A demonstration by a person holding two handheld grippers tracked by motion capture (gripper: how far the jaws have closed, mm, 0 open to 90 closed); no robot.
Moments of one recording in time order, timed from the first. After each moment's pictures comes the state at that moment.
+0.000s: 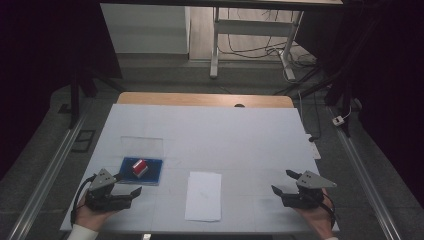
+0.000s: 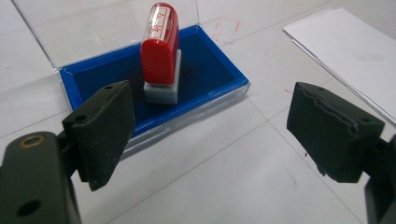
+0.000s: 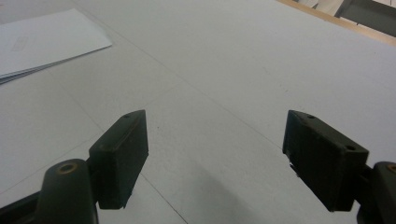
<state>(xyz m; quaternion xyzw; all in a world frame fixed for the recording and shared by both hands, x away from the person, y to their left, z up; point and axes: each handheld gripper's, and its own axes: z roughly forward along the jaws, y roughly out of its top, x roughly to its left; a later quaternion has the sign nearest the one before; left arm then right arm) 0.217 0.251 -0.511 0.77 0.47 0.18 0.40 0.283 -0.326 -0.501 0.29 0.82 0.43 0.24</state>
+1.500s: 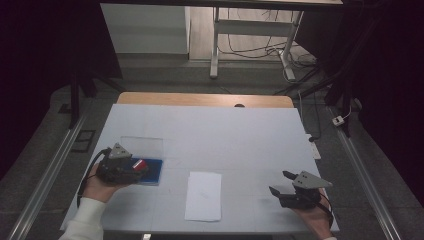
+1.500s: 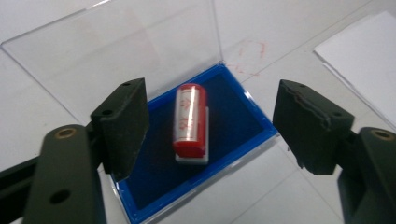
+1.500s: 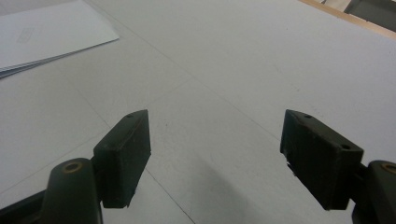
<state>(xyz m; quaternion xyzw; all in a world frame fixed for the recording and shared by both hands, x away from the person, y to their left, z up) 0.278 0.233 -0.471 0.81 0.46 0.18 0.32 0.283 -0.320 -0.502 0.28 0.83 0.41 0.24</state>
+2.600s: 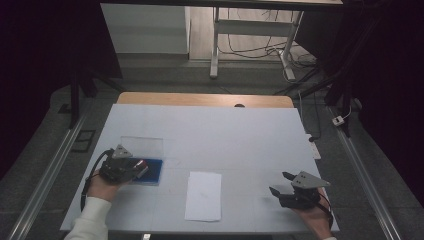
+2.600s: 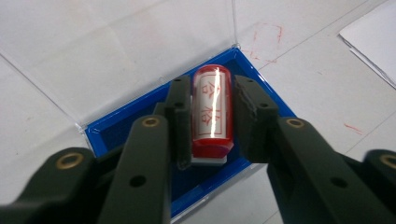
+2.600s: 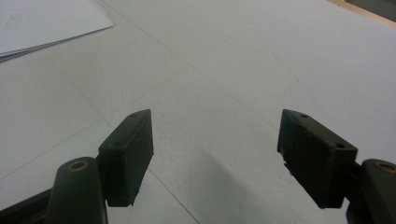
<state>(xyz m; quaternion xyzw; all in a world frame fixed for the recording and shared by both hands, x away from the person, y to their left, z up) 0.289 0.237 -0.494 0.81 0.46 0.17 0.31 0.285 -0.319 -0.506 0.29 0.84 0.40 0.24</state>
